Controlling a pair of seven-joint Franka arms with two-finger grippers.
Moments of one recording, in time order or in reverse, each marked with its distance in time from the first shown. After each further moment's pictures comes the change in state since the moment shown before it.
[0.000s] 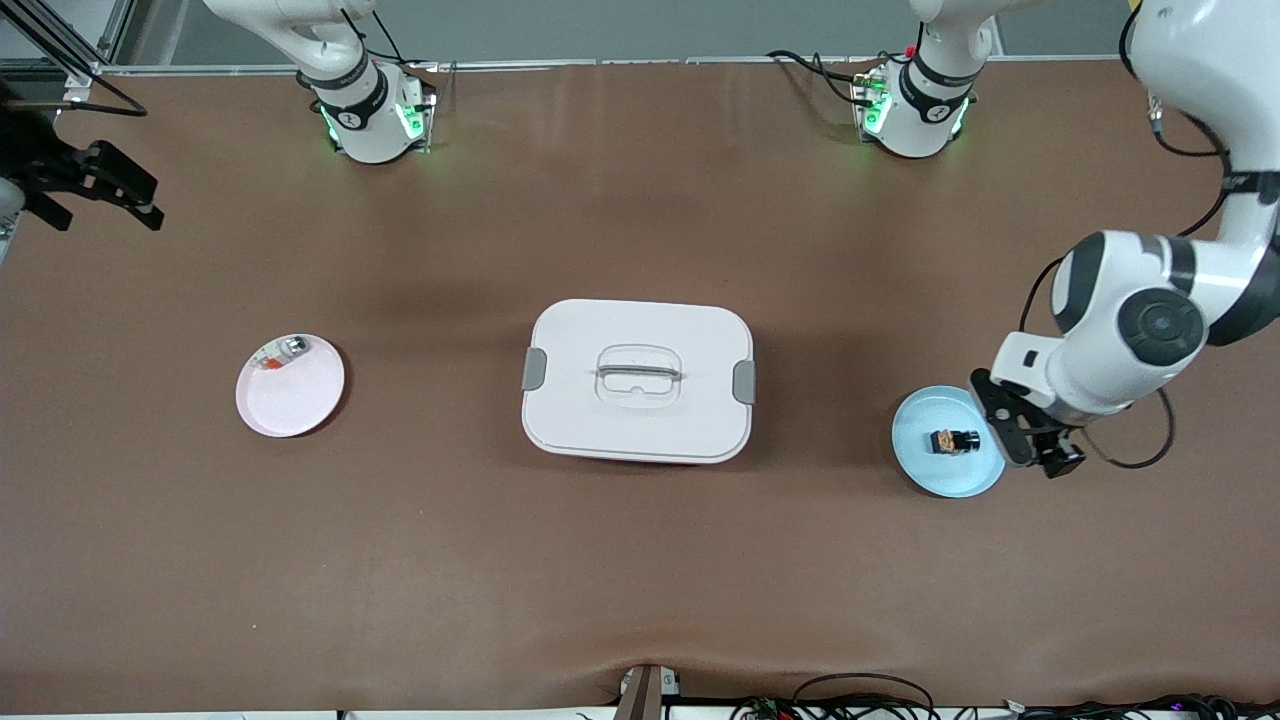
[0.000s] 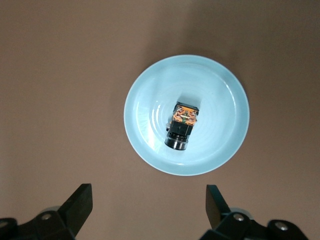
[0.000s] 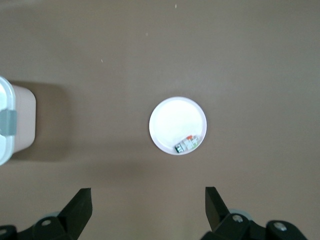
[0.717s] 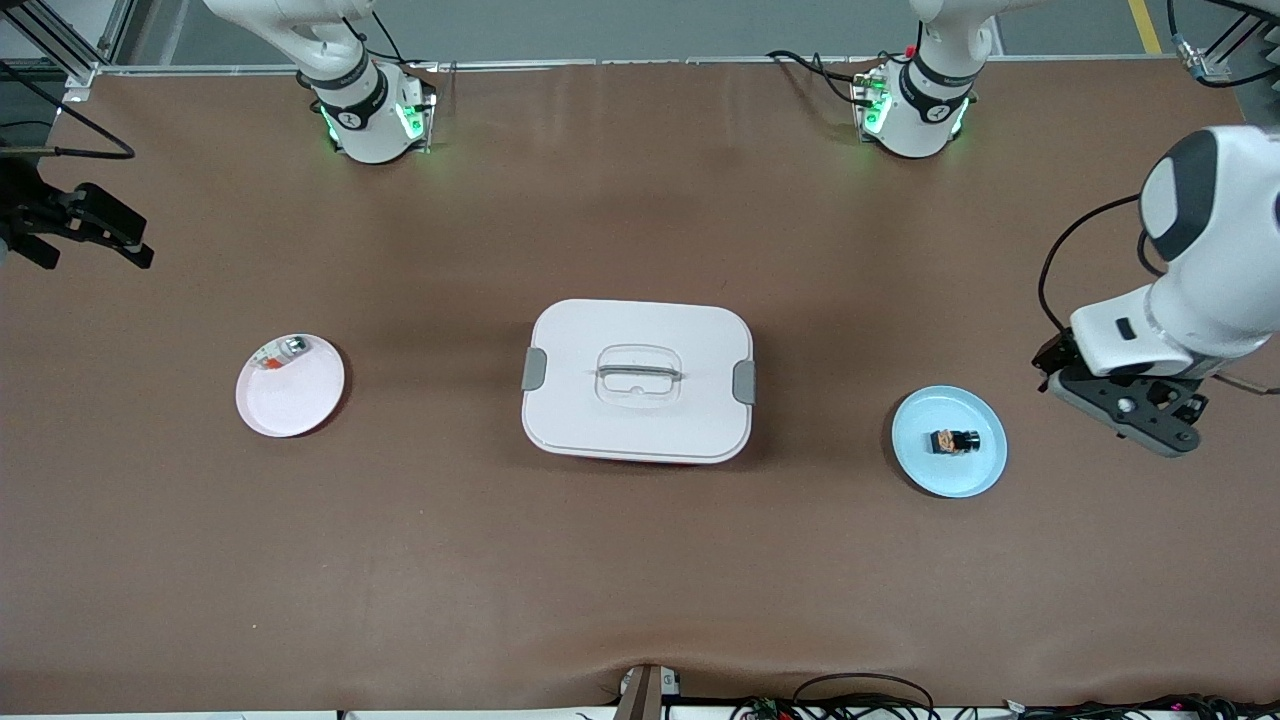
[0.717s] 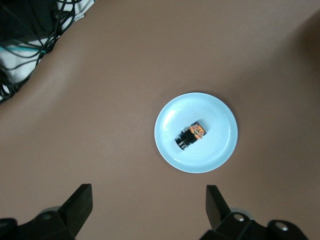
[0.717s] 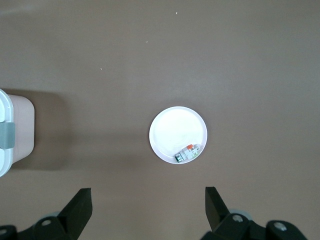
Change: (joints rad) left arm -0.001 -0.137 -0.004 0.162 -0.107 -0.228 -0.484; right arm 0.000 0.116 0.001 0.101 0.000 -0.015 -0.001
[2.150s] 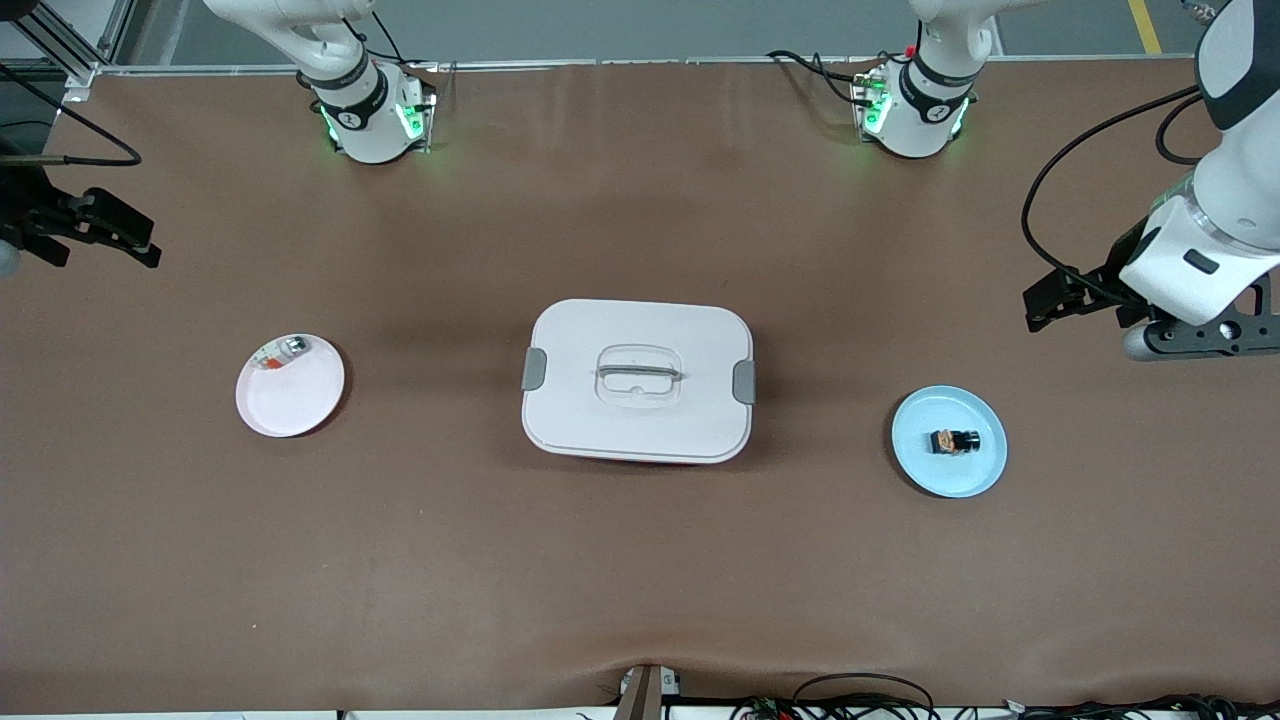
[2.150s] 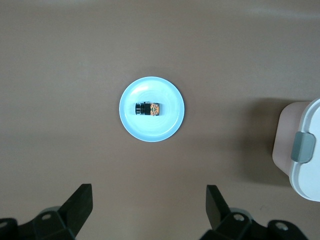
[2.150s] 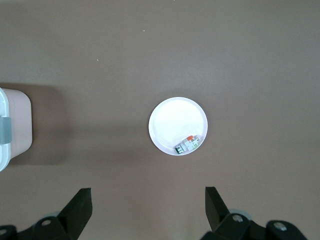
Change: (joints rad) left arm -0.009 -0.082 -0.075 0.157 -0.102 -0.320 -0.701; right arm 0.000 0.007 -0.002 0.001 0.000 -0.035 0.020
